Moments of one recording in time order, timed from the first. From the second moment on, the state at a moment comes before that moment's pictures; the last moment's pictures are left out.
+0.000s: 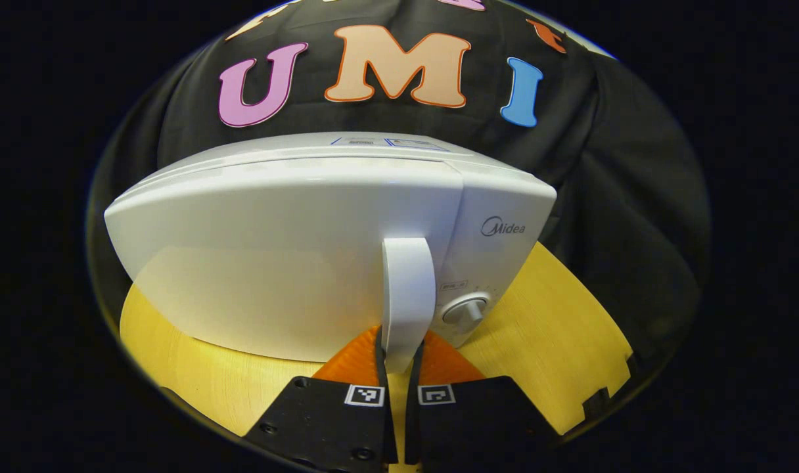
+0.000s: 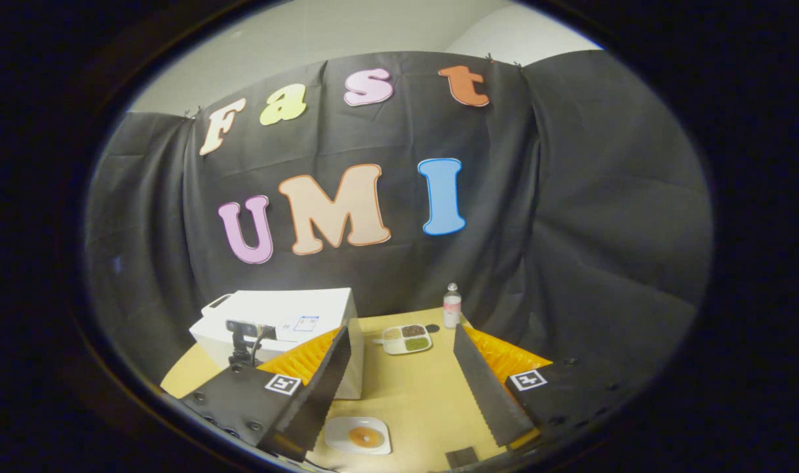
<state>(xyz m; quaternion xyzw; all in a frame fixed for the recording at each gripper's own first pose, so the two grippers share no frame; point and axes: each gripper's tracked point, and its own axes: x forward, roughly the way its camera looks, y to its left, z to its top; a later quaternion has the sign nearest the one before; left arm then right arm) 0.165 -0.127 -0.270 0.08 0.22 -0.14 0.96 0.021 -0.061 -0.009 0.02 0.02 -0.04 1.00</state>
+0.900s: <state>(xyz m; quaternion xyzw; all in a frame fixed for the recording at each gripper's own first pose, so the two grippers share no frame) 0.082 -0.091 -0.278 0.08 0.25 -0.11 0.96 0.018 -0.069 -0.032 0.03 0.04 -0.02 1.00</state>
